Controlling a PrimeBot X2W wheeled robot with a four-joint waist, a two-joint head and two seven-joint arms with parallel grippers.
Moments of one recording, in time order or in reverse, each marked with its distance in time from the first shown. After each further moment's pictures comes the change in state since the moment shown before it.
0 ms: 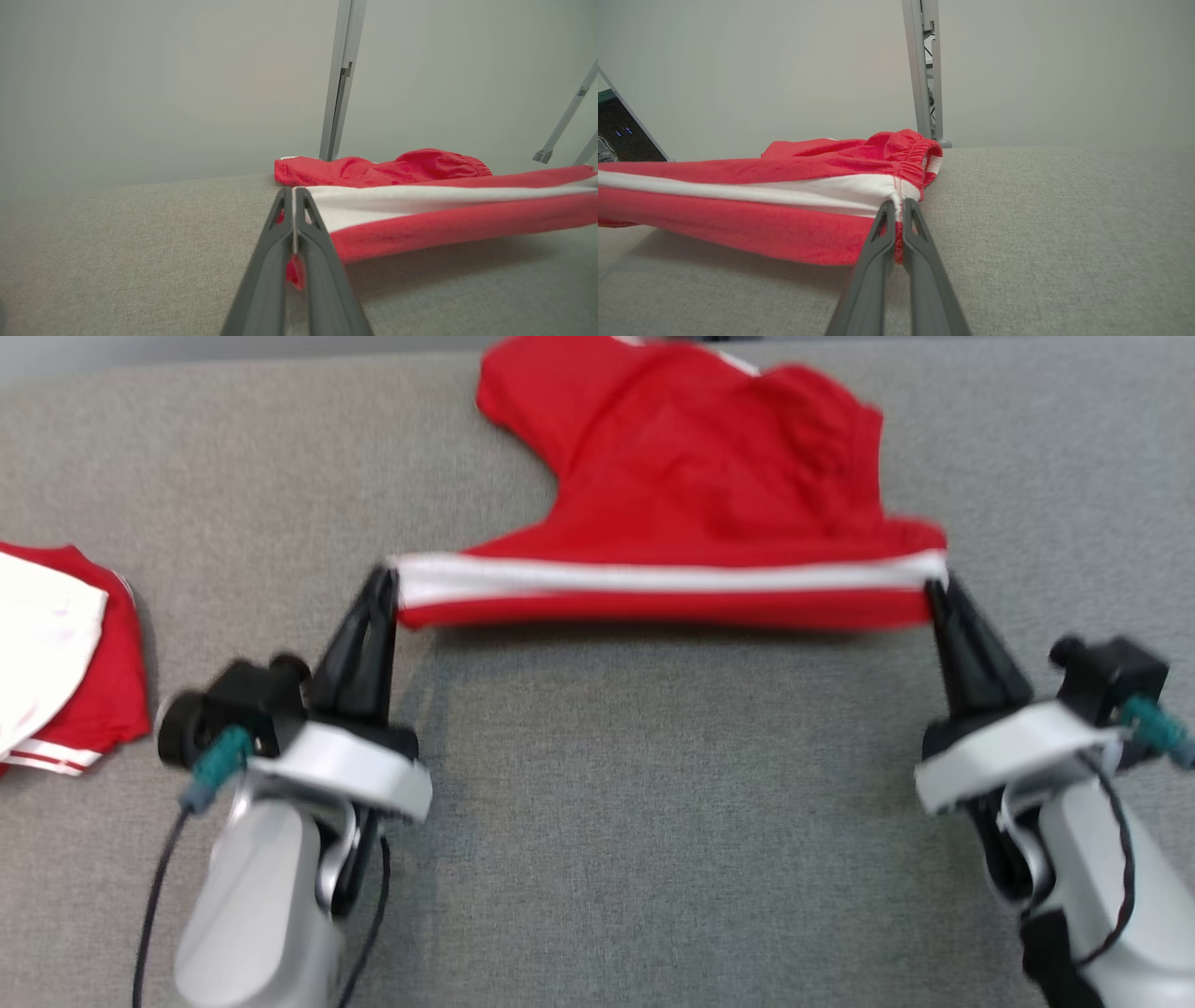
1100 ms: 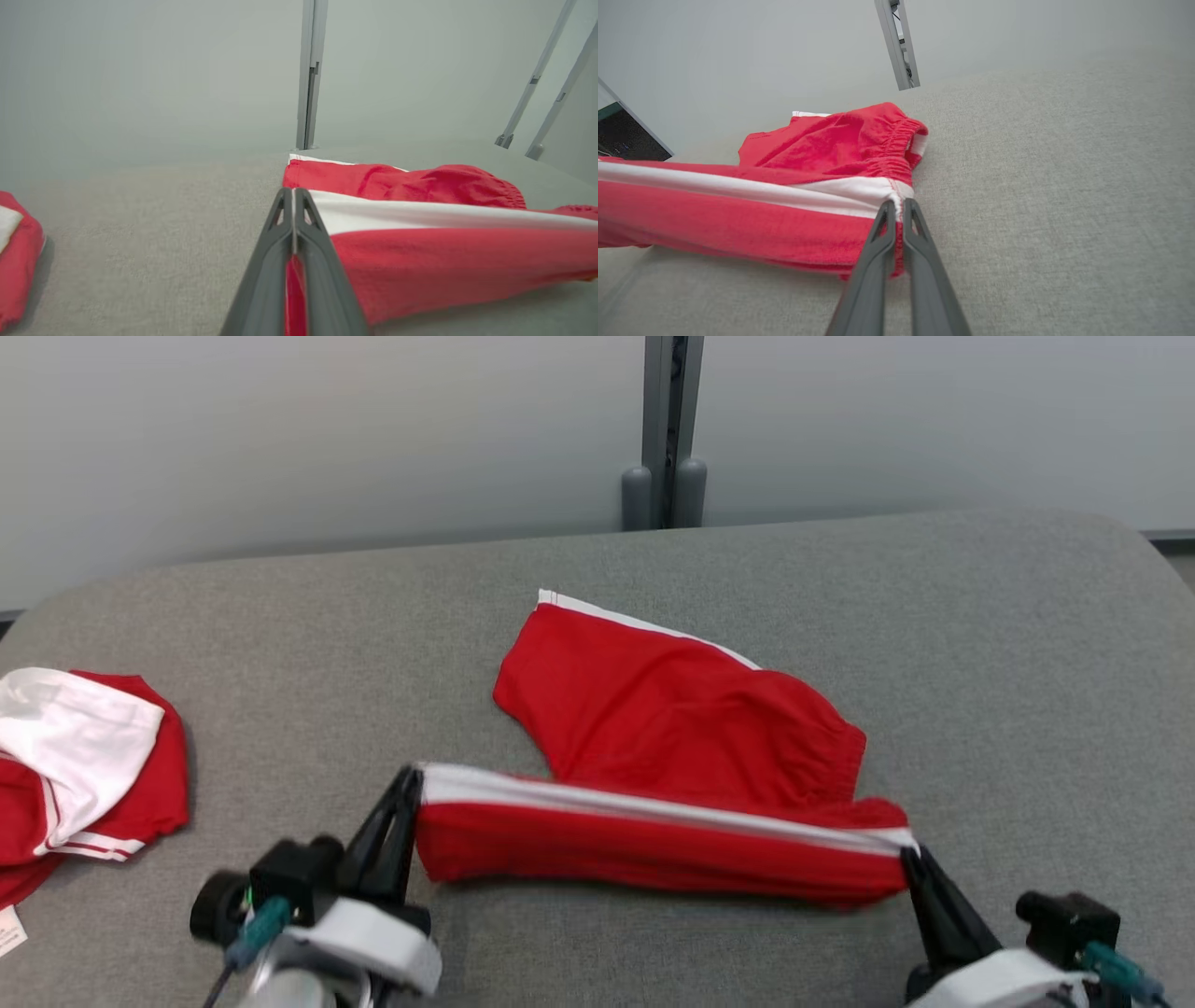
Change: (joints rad) left arm 0.387 -0.002 -0.007 -0.062 0.020 -0.004 0.001; right arm 0.490 0.068 -0.027 -0.059 0.045 0.002 0.000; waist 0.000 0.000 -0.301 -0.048
